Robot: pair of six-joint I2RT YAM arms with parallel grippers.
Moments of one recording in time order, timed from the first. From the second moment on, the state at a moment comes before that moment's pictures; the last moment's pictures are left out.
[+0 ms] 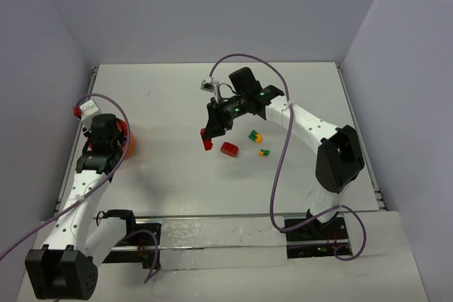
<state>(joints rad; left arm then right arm) -0.07 0.88 0.69 -0.37 -0.53 -0.45 0.61 1.74 1.49 -0.55 -0.92 -0.04</state>
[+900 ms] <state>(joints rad) -0.08 0.97 0.69 -0.33 -0.57 -0.47 0.60 1.75 1.49 -0.55 -0.93 -0.04</state>
